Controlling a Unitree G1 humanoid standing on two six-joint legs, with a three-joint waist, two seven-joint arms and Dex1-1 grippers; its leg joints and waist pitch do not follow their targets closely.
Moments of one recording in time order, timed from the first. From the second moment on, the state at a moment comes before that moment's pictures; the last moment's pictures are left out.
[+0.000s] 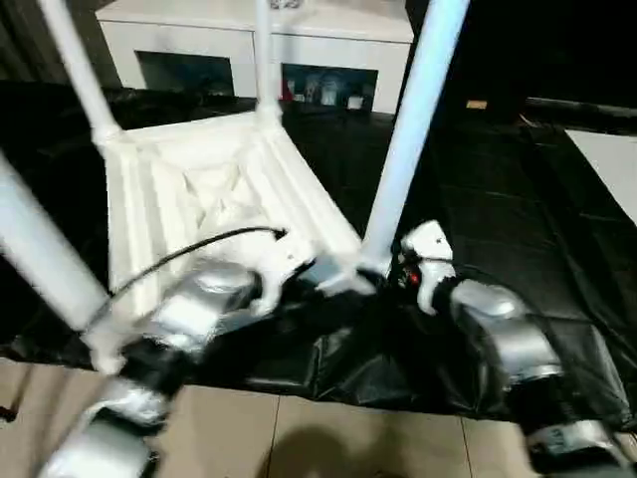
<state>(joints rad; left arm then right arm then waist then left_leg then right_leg) -0.61 0.24 -0.32 0.48 0.01 0.42 -0.79 -0.45 -0.19 0.09 0.49 0.07 0.16 0.47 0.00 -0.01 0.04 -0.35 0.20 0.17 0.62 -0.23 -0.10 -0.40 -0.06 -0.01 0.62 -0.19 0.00</state>
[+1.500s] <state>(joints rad) -0.53 0.43 -0.35 0.33 -0.02 0.32 -1.06 -0.36 -0.43 0.18 0.21 0.17 0.25 0.88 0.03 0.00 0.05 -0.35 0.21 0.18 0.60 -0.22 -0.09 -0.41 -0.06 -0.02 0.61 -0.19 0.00</state>
